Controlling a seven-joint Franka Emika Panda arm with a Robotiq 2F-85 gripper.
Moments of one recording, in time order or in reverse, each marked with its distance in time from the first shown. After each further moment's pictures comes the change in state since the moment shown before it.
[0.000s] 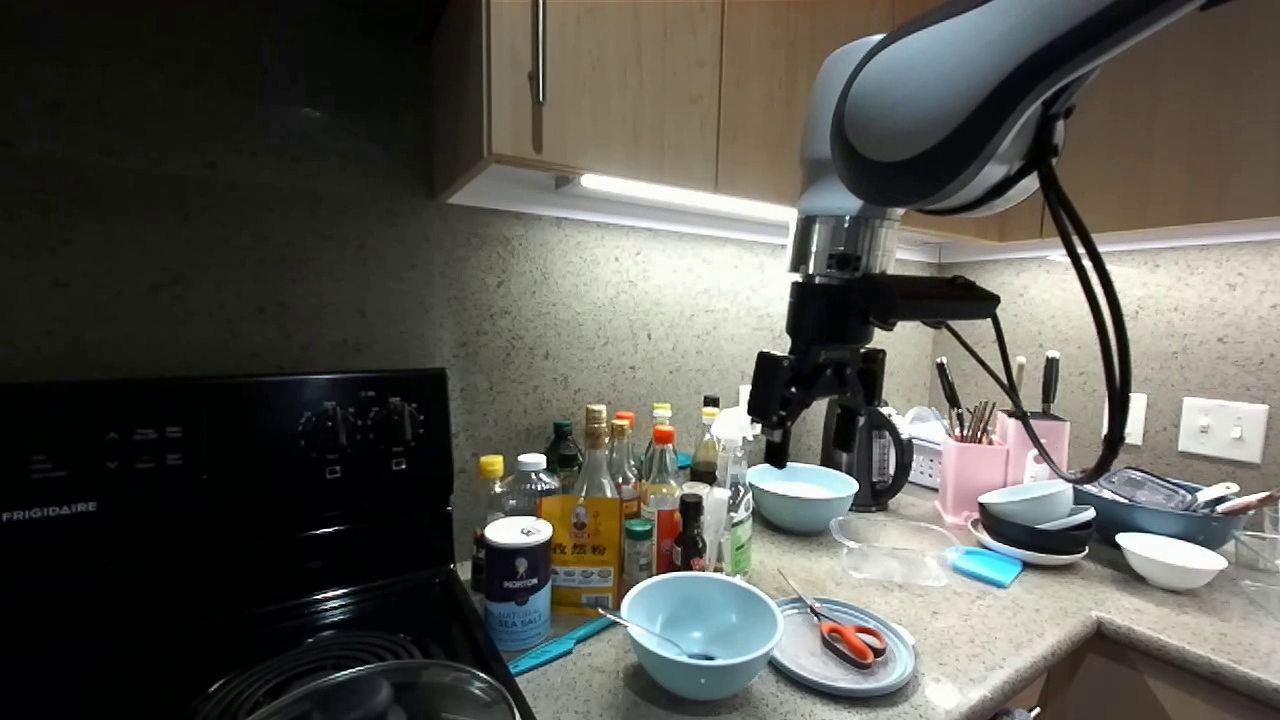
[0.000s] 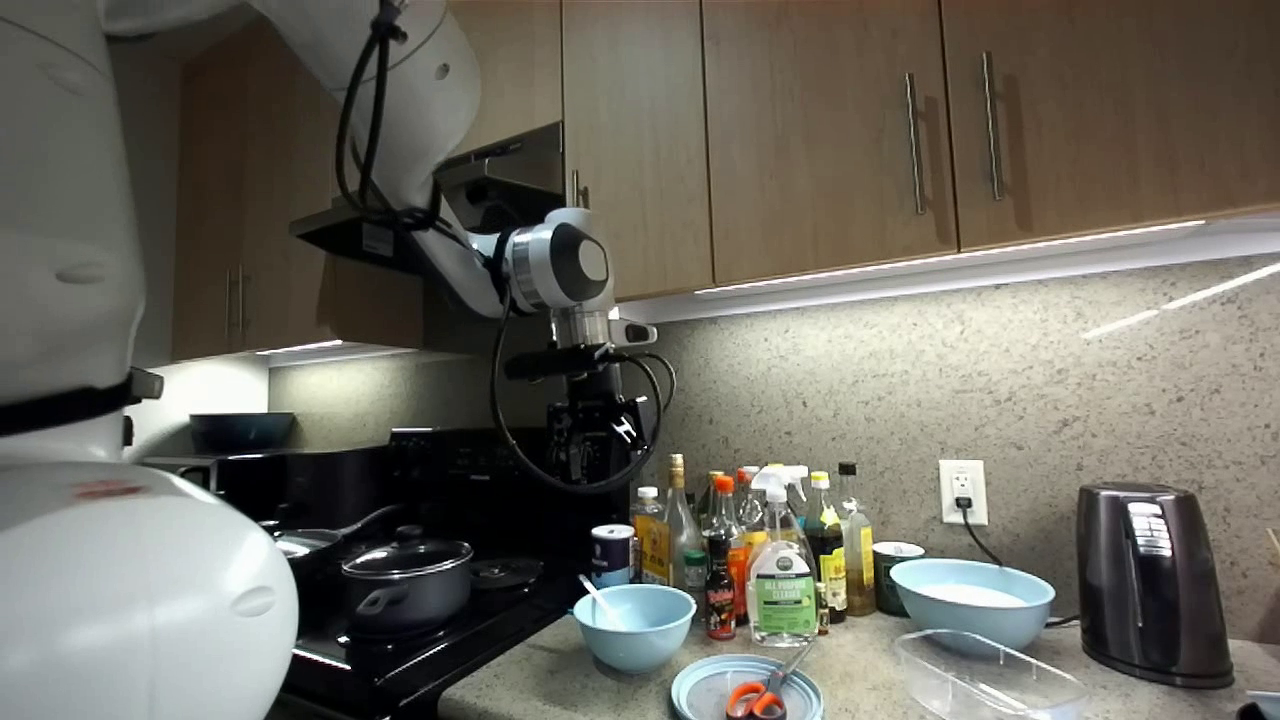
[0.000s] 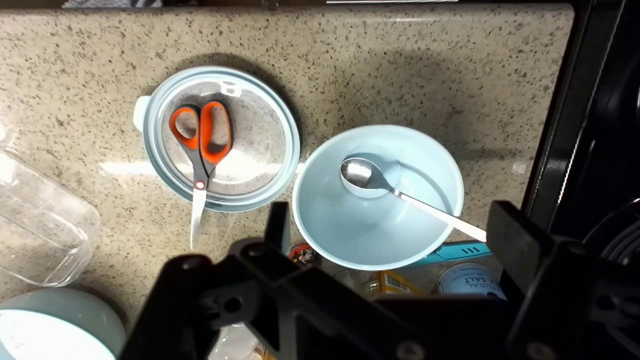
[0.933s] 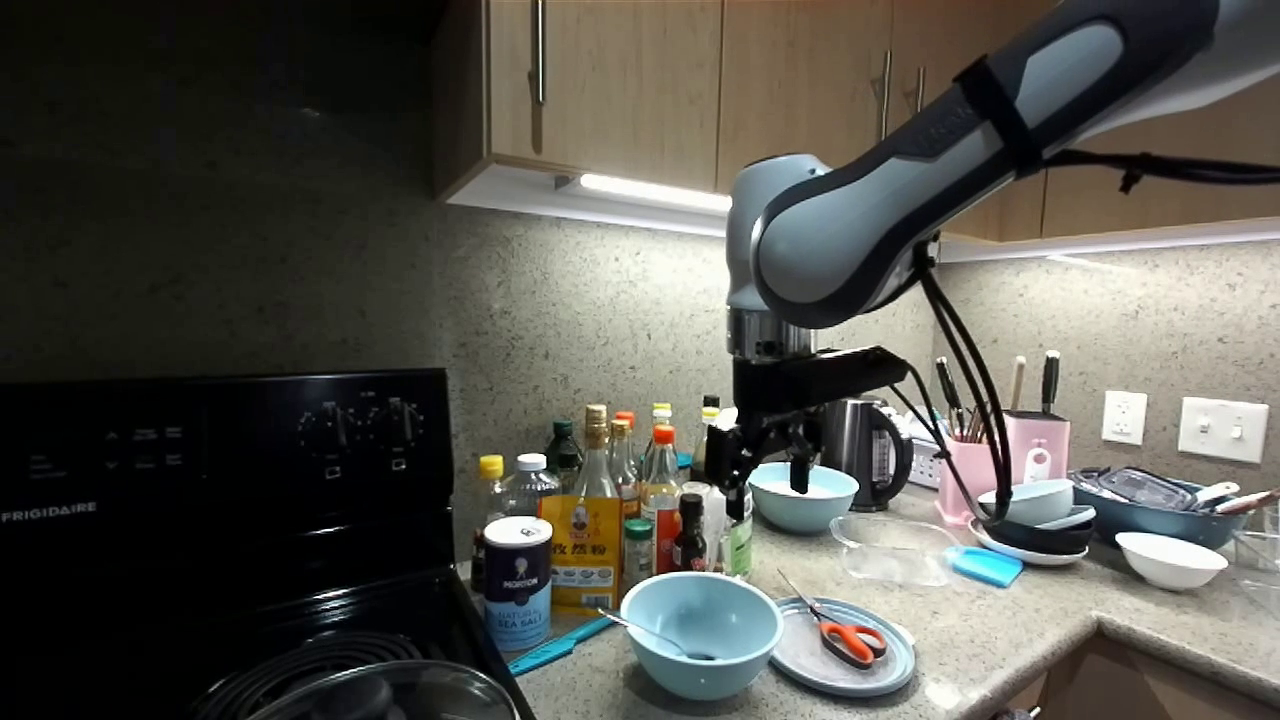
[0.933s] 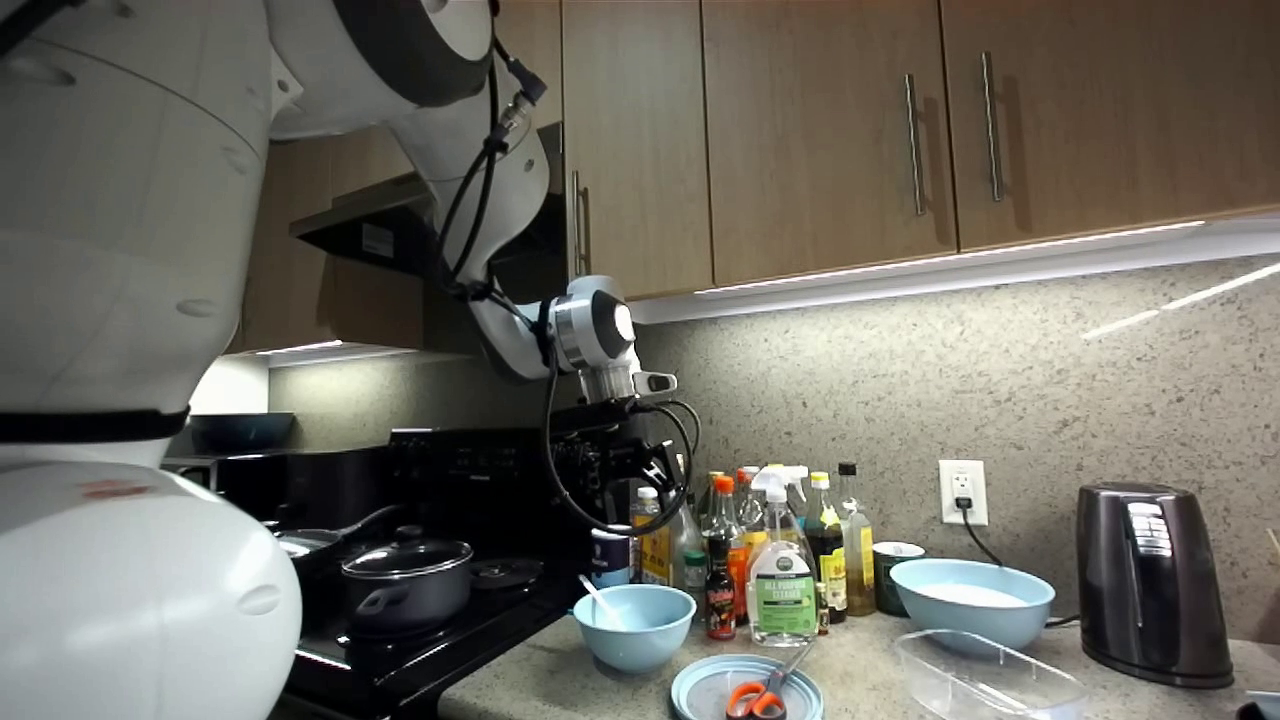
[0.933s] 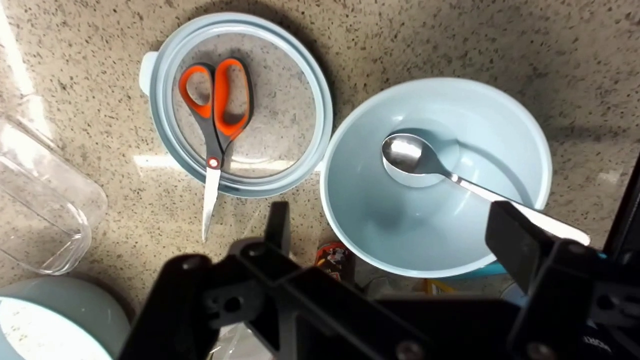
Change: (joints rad) arm 0.012 0.274 -0.009 0.160 -0.182 0.056 0.116
